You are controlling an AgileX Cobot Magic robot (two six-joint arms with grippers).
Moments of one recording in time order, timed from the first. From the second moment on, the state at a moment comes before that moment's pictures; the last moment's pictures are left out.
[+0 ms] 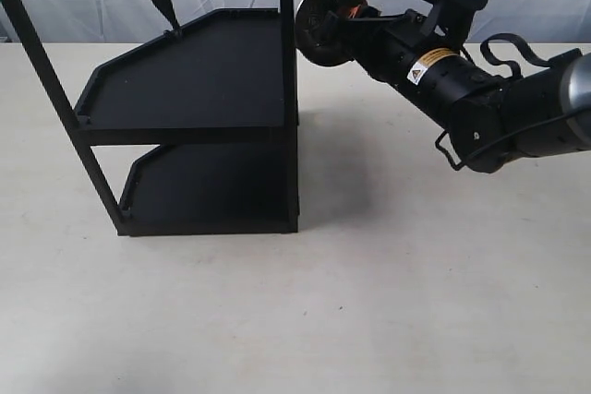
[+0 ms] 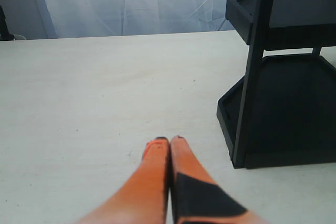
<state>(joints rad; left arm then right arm) -0.06 0.00 0.00 0.00 0.33 0.01 0.33 1.82 -0.86 0.05 -0.75 0.51</state>
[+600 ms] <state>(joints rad) -0.06 0.00 0.00 0.00 0.33 0.01 0.33 1.59 -0.86 -0.08 -0.43 0.50</state>
